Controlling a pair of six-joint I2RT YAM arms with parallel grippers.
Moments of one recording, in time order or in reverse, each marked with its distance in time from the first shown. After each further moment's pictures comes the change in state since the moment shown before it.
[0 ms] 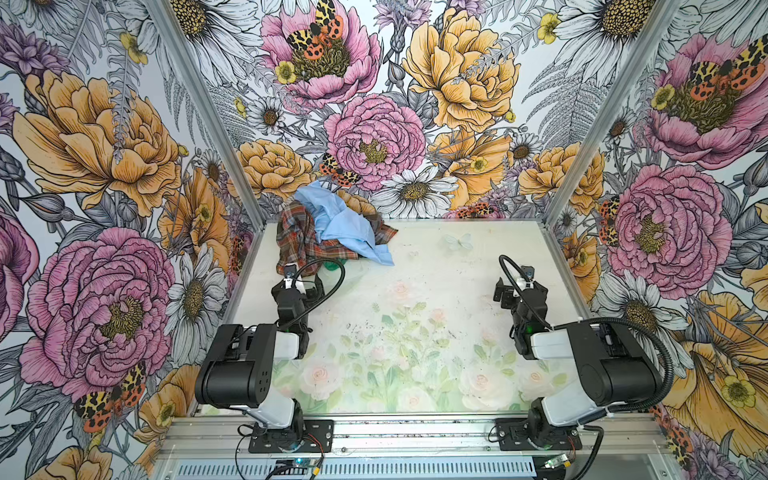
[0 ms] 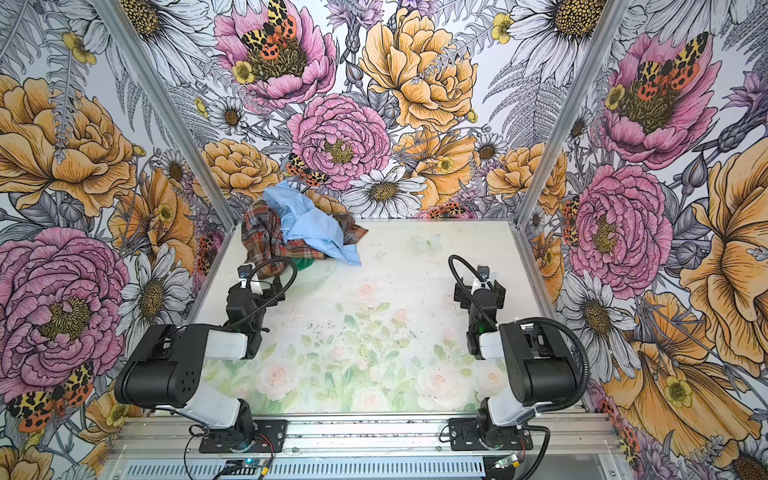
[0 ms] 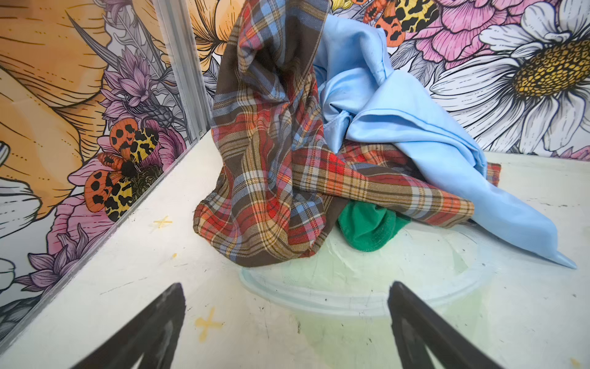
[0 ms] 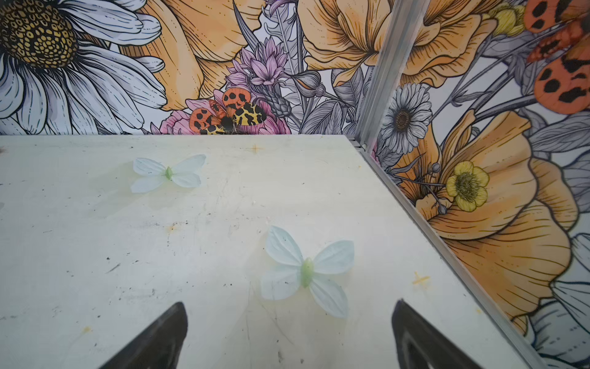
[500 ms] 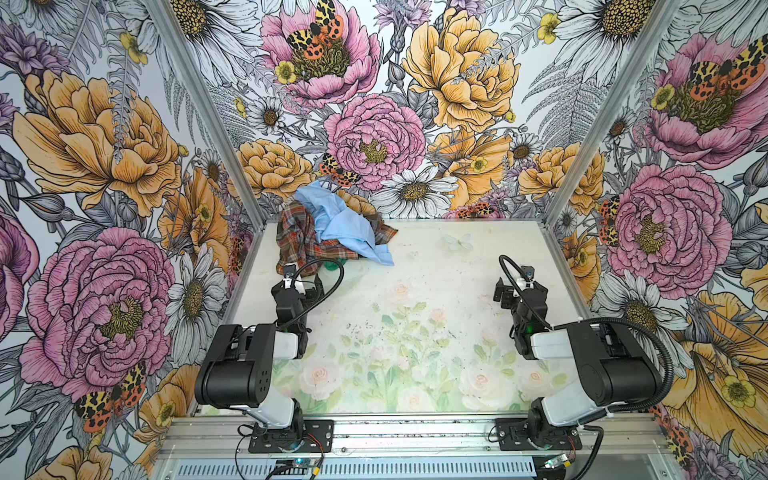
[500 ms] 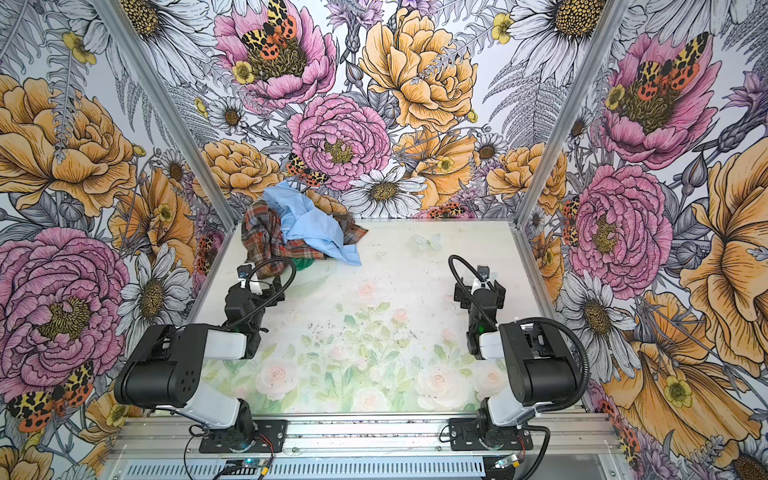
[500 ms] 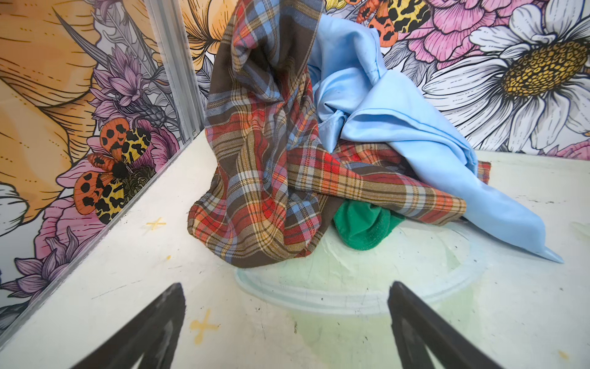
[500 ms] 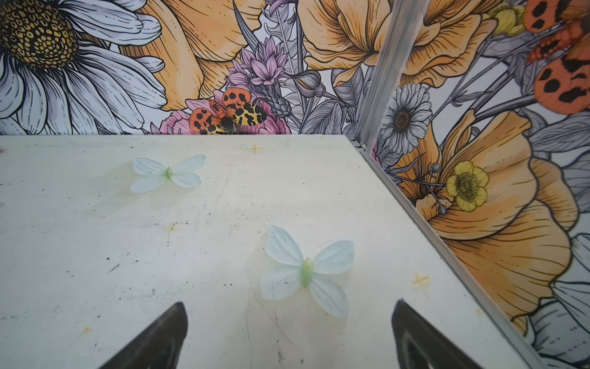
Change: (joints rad) left arm 0.016 0.000 0.000 0.000 0.045 -0.001; right arm 0.000 0.000 0.000 0.000 0.000 0.000
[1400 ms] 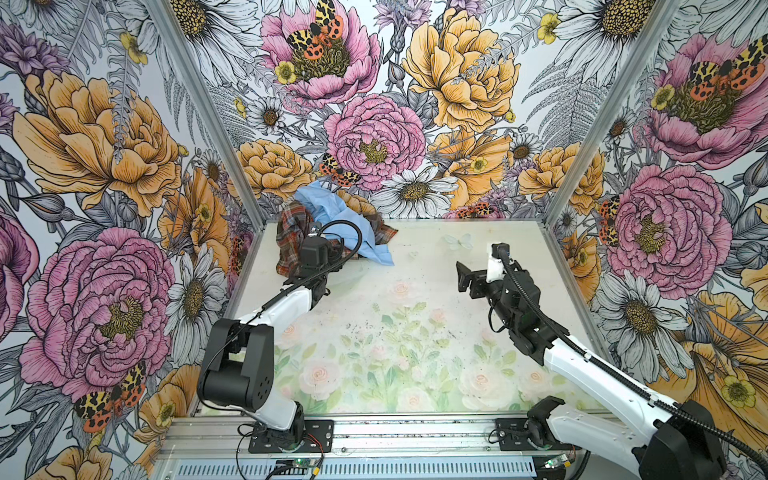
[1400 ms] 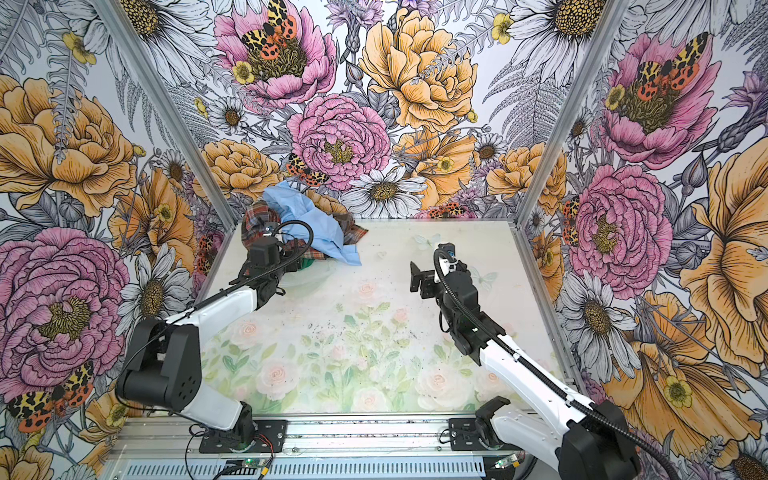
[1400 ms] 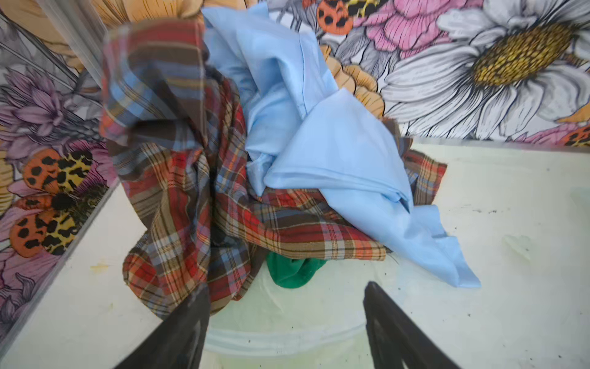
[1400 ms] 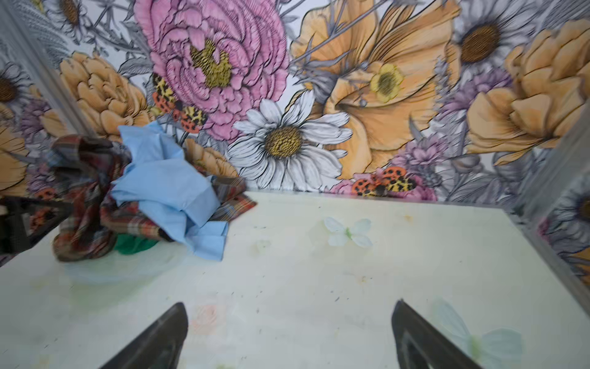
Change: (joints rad) left arm -0.204 0.056 0.642 -0.930 -0.151 -0.083; right arm 0.507 -0.499 0.327 -0.805 -0.016 0.206
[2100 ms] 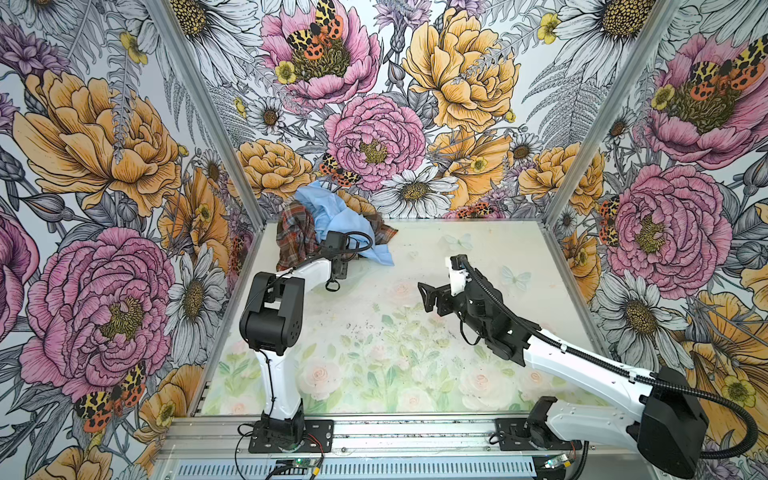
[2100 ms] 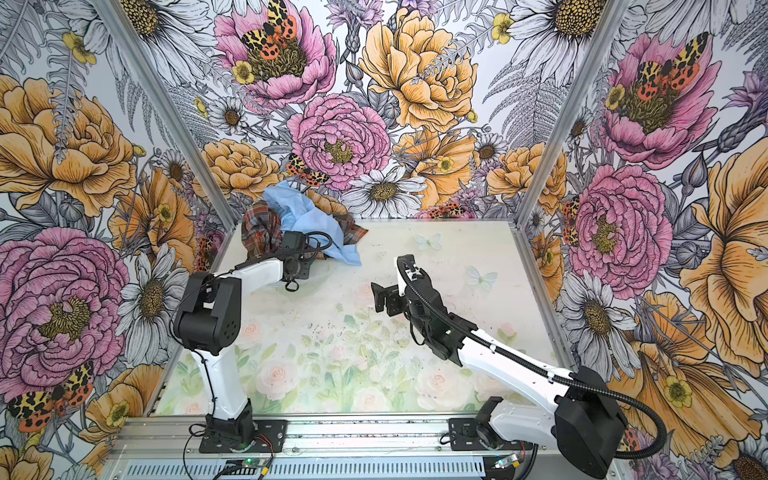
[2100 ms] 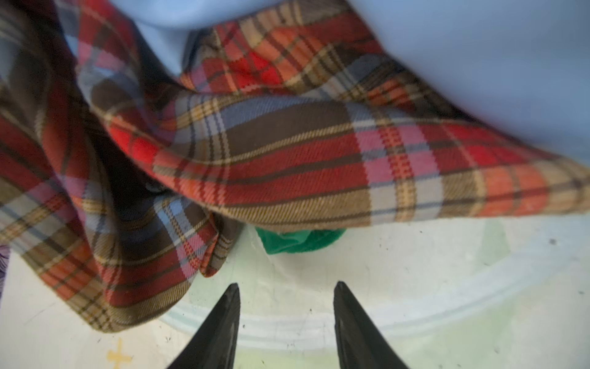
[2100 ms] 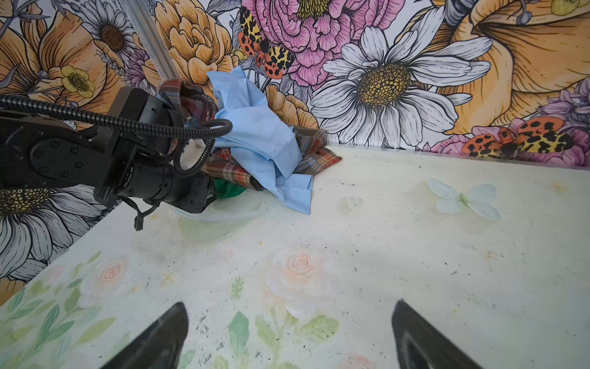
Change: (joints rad) left arm -0.014 0.379 0.337 -0.375 -0.083 0.093; right arm 0.214 0.124 0.074 -0.032 -0.009 0.101
